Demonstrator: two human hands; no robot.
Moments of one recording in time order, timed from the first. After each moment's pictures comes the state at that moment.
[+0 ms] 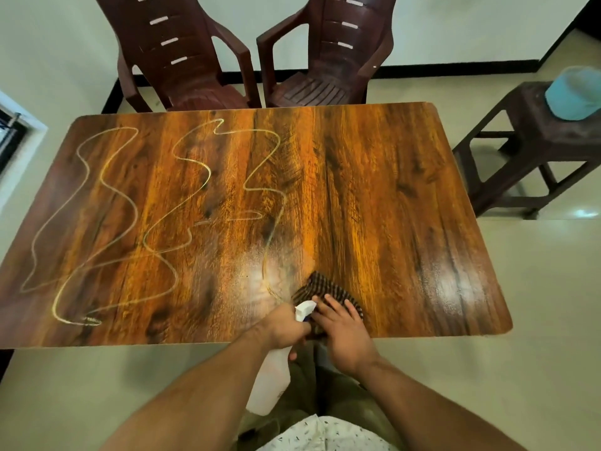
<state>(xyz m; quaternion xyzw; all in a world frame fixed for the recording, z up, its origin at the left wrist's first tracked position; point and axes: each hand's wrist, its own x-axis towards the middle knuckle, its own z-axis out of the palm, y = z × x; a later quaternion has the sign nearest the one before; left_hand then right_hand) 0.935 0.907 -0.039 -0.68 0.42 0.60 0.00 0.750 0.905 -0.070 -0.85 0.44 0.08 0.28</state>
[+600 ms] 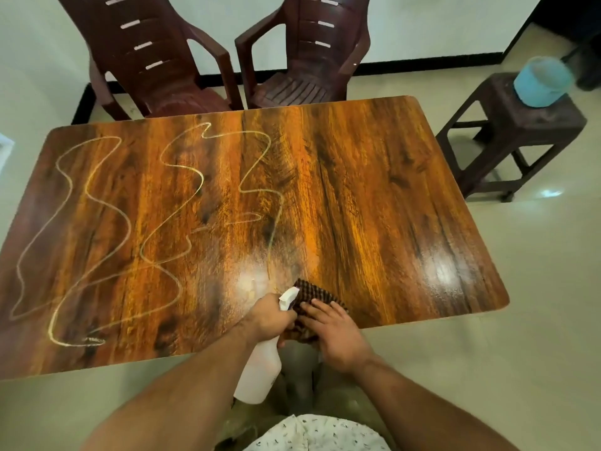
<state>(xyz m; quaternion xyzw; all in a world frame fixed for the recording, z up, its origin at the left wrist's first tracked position) 0.987 0.903 -0.034 -0.71 0.46 0.54 -0.03 0.788 0.926 -0.082 -0.85 0.45 0.03 0.27</state>
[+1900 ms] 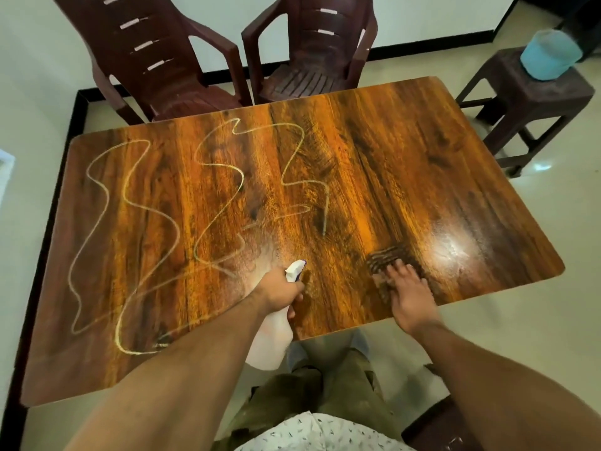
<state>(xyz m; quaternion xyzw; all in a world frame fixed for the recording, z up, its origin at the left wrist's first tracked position) 1.129 0.881 -0.036 -0.69 0.46 0.56 -0.04 0.822 0.918 -0.070 -0.67 0.70 0.05 0.24</state>
